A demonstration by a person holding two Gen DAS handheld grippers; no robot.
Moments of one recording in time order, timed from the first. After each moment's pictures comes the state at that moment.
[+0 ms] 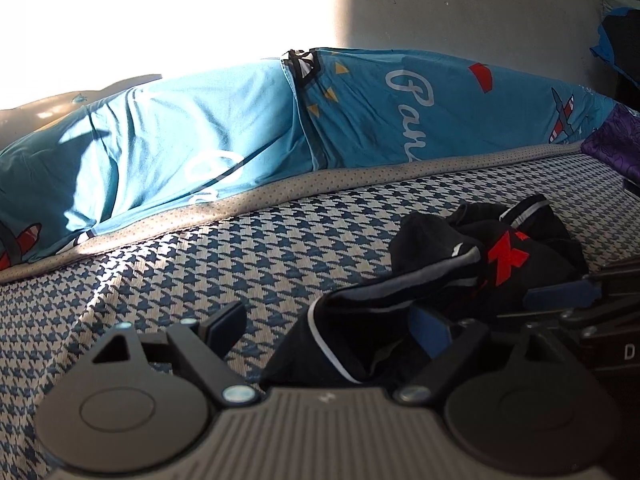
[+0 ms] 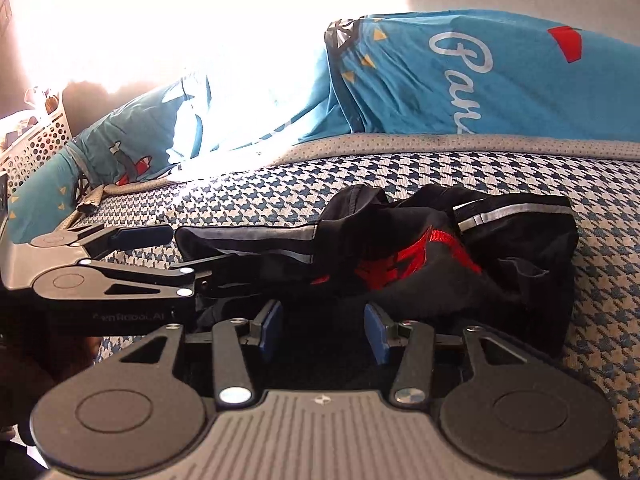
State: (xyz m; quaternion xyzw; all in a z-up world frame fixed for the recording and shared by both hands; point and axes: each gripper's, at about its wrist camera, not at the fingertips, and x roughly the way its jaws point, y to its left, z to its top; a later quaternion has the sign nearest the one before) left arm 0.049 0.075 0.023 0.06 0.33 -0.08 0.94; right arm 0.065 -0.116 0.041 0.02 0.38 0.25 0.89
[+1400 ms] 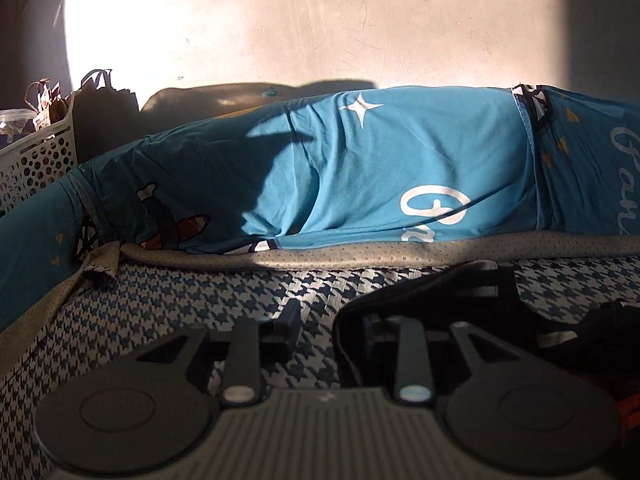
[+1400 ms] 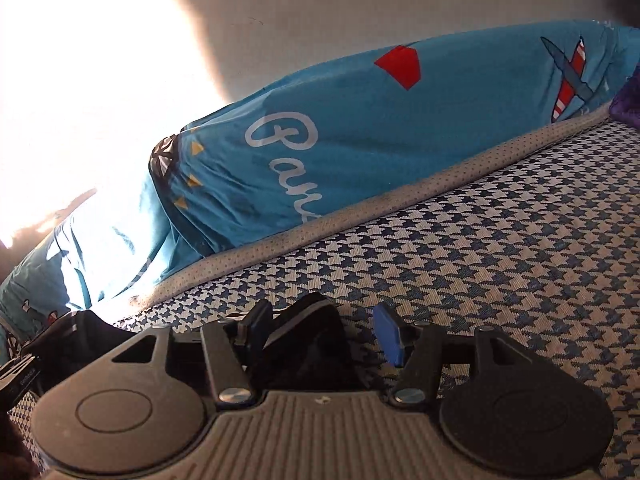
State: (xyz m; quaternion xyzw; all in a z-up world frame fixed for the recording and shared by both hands) left arm 0.098 0.152 0.038 -0.01 0.29 0.22 0.93; right arm 0.141 -0.212 0.061 0.16 0.33 0.08 0.93
